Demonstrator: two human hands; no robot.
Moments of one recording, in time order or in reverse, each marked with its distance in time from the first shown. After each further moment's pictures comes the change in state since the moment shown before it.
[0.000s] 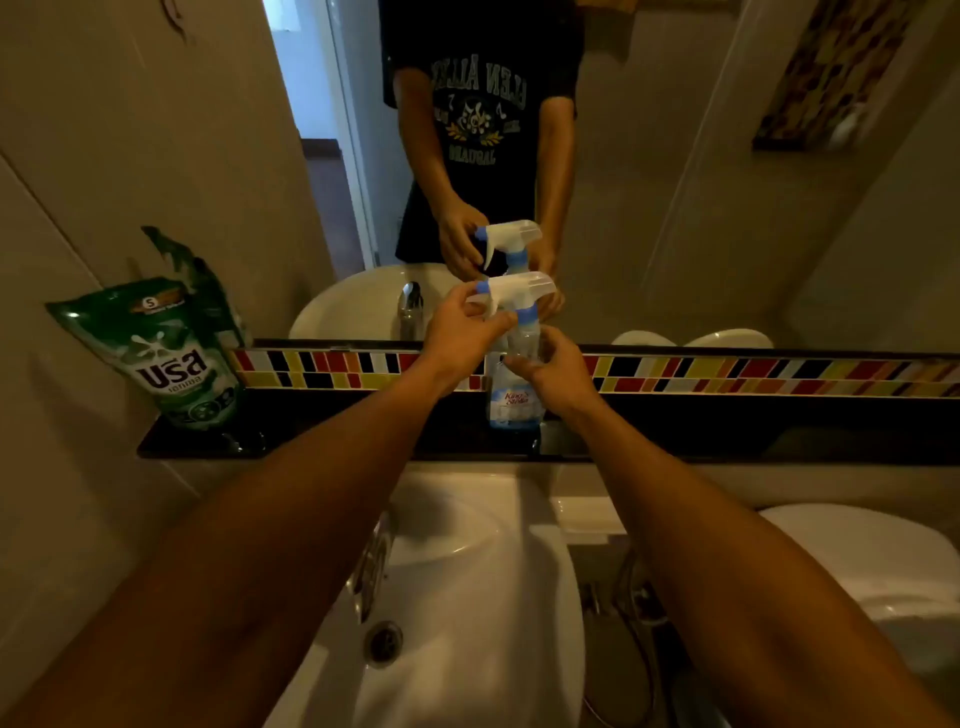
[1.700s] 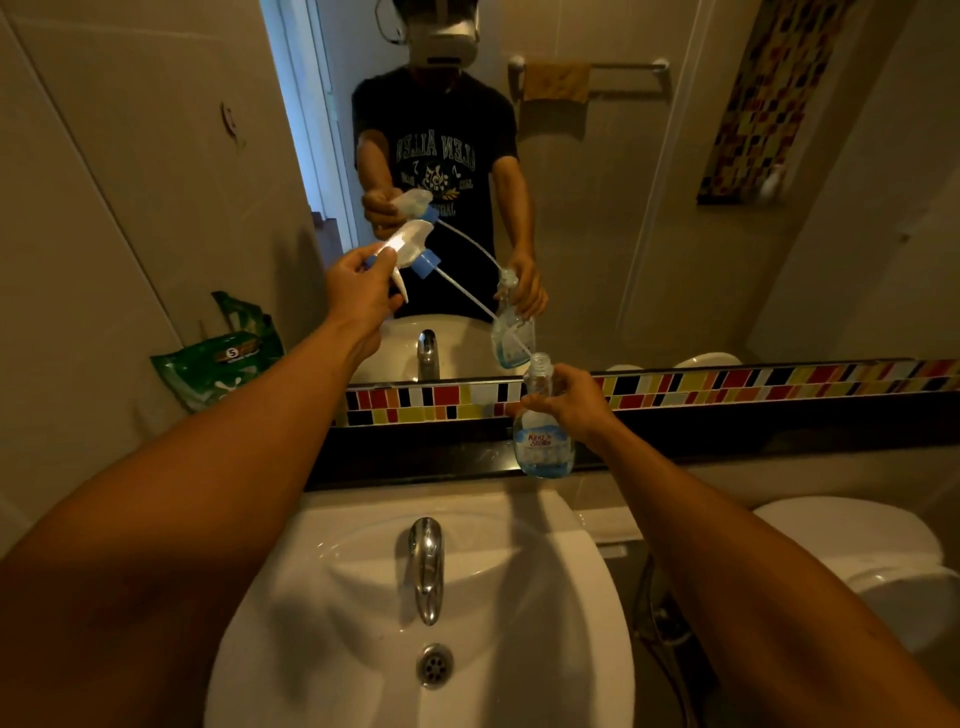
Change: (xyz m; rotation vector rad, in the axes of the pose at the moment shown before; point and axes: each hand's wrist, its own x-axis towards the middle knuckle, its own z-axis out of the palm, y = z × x) left_hand -0.020 0.096 -0.163 -0.268 0.247 0.064; right_hand -0.065 -0.047 0.032 -0.259 0.085 0.066
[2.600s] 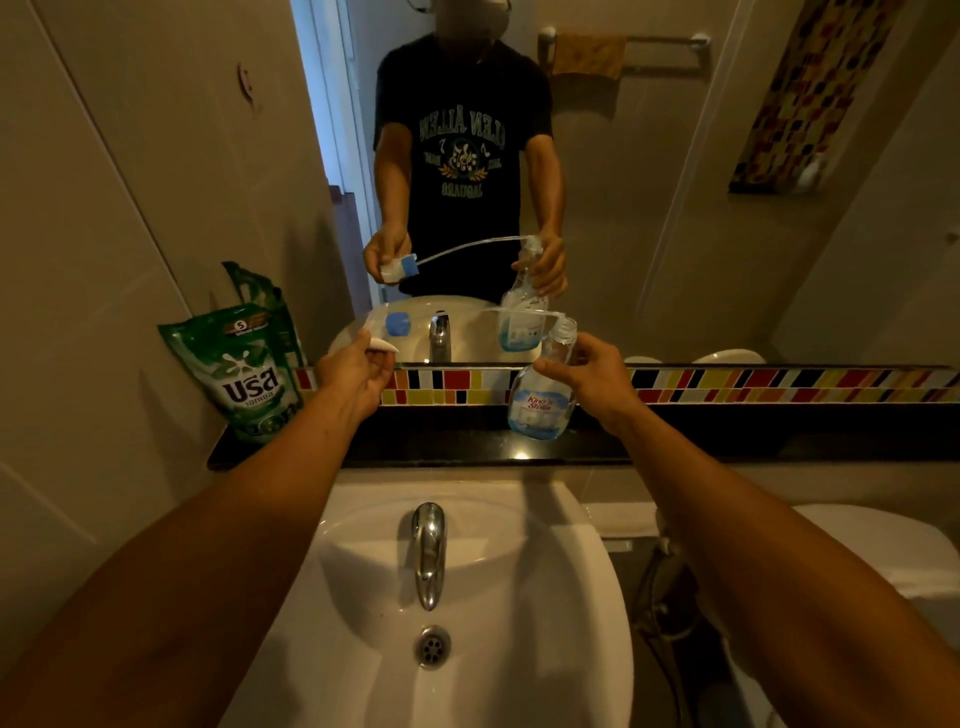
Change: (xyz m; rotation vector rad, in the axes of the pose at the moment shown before) left_hand -0.018 -0.089 -0.045 -0.493 0.301 -0.506; right_hand 0.014 -0.007 -0.011 0.216 0.018 -0.098
